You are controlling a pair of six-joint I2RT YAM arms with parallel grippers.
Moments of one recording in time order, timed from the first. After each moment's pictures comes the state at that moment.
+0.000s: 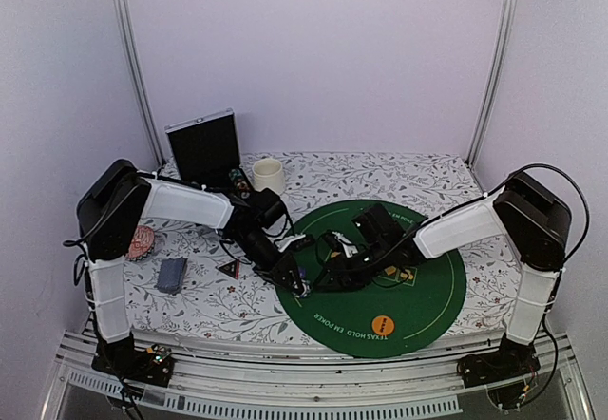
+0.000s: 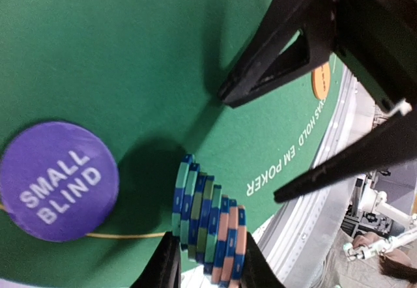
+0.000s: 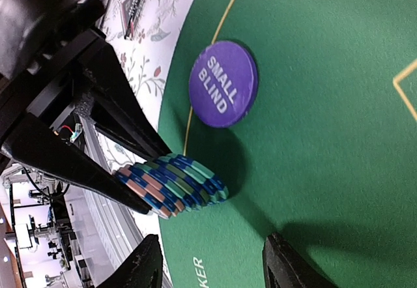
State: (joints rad) left arm -0.76 2.01 1.25 -0.56 0.71 -0.14; right arm 0.84 1.89 0.96 0.05 -0.60 0.60
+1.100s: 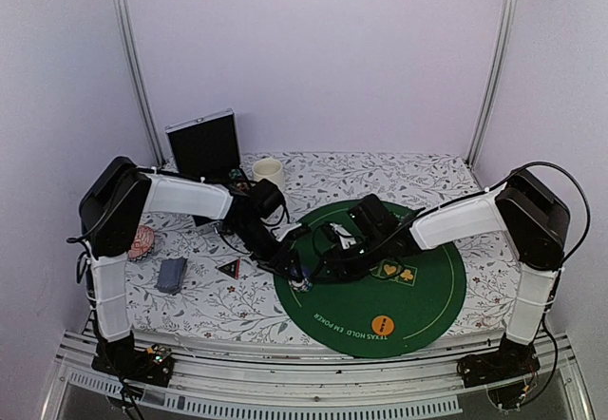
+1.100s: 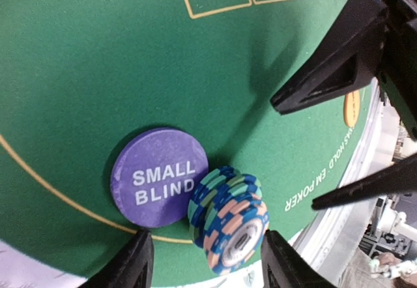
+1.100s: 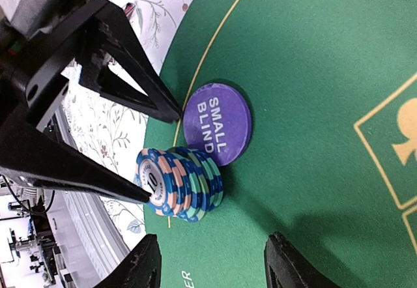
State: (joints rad) left arm -0.71 2.04 1.33 -0.60 0.61 -0.11; right arm 0.84 1.90 1.06 -0.06 -0.50 0.56
